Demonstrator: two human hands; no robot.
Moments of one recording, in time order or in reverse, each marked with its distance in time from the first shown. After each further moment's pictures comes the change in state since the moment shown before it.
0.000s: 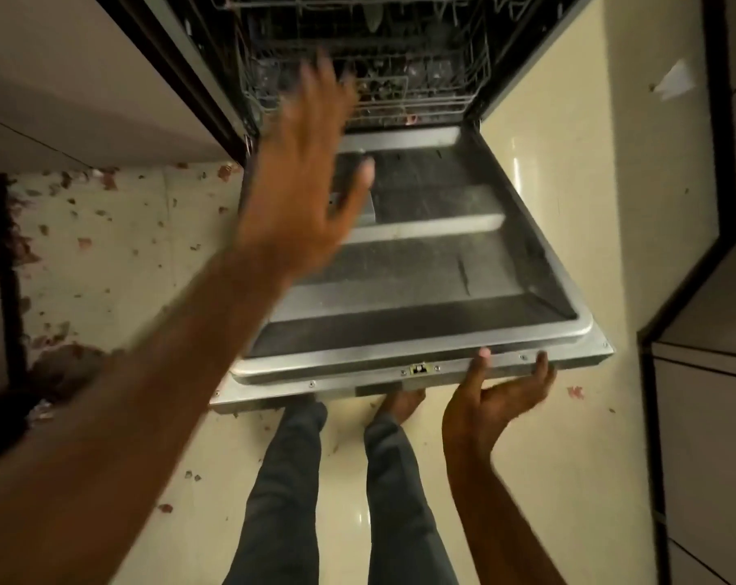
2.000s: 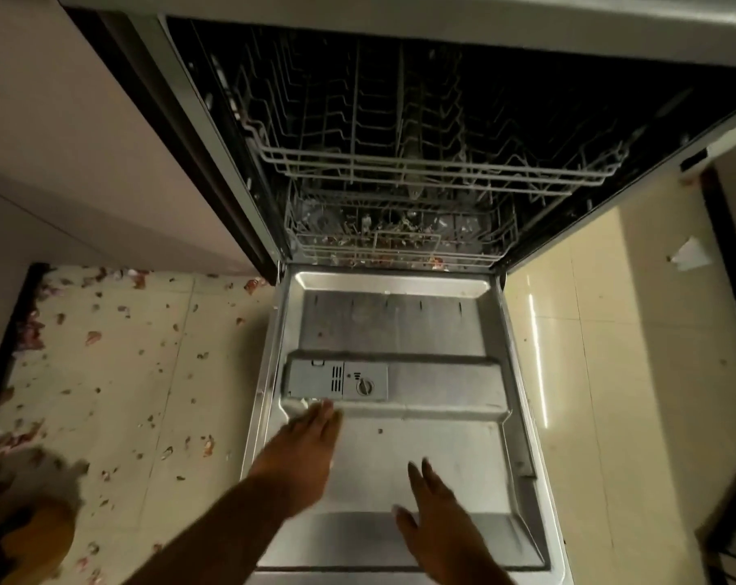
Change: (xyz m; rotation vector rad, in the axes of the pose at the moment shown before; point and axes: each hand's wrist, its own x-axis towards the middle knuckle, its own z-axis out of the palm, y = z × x) left_hand -0.071 -0.096 0.139 0.137 -0.676 -0.063; right_hand 0.094 0.025 0.117 -1.010 -1.145 -0.410
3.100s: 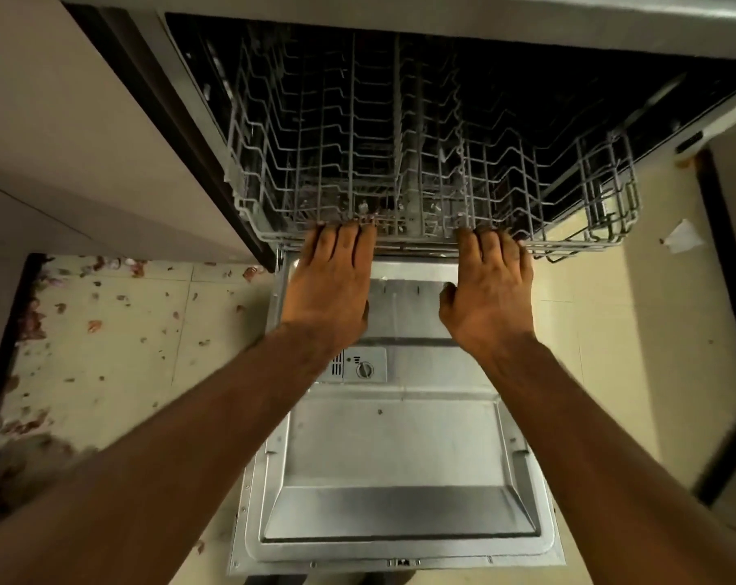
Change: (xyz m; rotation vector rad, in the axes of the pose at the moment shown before) left_hand 0.067 0.032 -0.176 0.343 0.546 -0.142; right_hand 0.018 -0.099 -0.237 -0.317 0.873 -0.112
